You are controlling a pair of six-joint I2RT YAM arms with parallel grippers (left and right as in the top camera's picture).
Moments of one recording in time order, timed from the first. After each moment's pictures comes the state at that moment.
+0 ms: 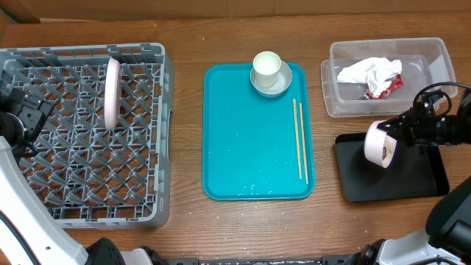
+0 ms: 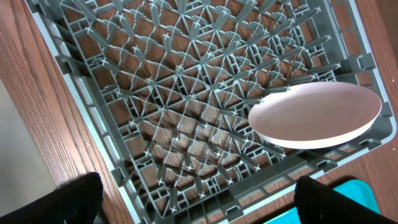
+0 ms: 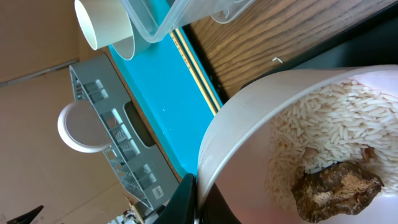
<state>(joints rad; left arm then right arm) 0.55 1.54 2.05 -1.67 -0.12 -0.64 -0.53 1.75 1.37 -1.34 -0.84 0.00</state>
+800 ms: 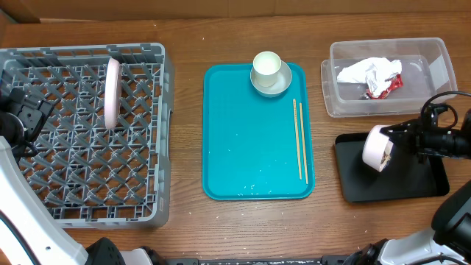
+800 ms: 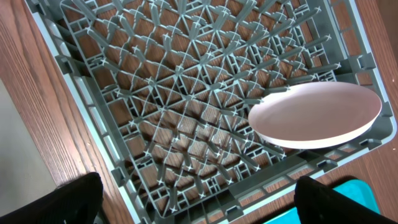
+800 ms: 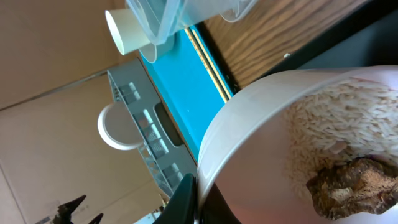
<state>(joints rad) 0.55 1.54 2.05 -1.67 -0.12 -0.64 -0.63 1.78 1.27 -1.33 -0.99 -0.08</state>
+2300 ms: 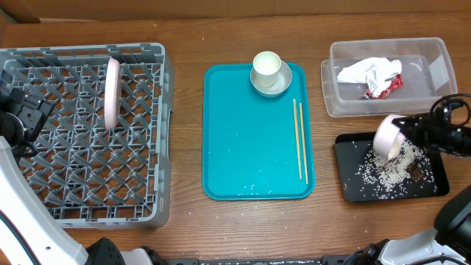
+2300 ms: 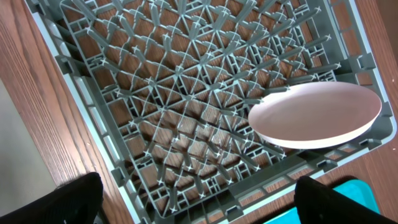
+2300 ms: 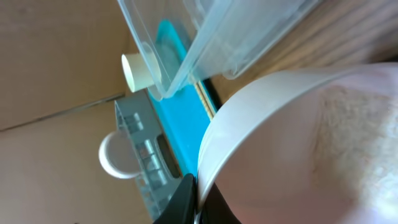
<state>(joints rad) 0.55 1.54 2.05 -1.67 -0.12 -0.64 -0.67 1.78 1.27 -1.17 -1.01 0.01</state>
